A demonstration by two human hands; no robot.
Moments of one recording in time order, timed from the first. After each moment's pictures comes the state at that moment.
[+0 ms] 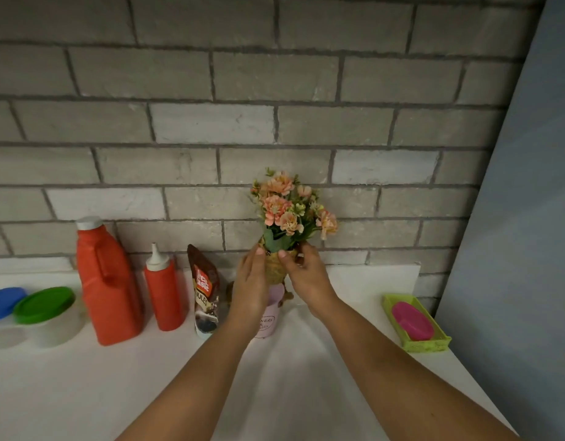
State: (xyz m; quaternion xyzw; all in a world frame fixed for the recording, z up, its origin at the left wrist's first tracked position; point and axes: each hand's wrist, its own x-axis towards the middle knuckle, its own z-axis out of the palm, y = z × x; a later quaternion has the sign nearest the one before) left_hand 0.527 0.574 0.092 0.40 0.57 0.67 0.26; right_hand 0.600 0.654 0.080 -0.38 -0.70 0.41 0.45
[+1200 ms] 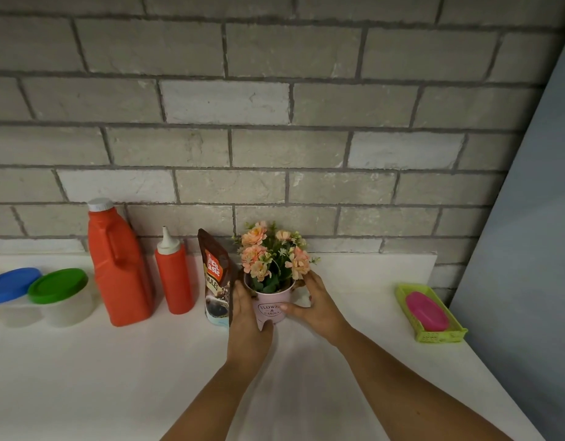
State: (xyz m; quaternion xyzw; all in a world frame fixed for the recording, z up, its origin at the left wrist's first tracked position) left_hand 0.493 0.565 -0.029 0.48 0.72 0.49 0.11; right_hand 0.615 0.657 -0.006 -0.35 -0.79 0.39 0.31
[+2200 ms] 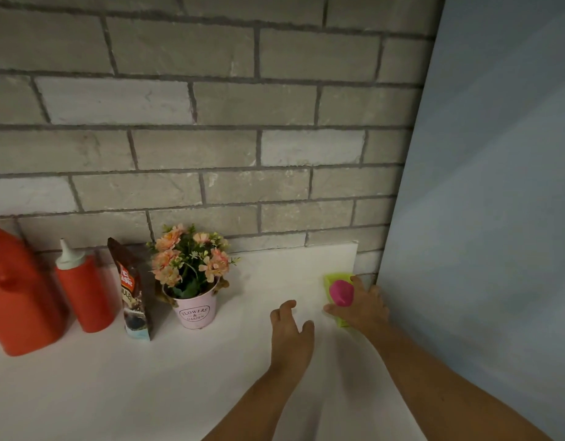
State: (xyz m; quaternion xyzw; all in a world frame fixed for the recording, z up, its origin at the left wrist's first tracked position) left_hand 0.682 0.603 -0.007 0.46 0.67 0.48 0.32; right_hand 0.804 0.710 -0.008 -0.71 -0.66 0.20 0.15
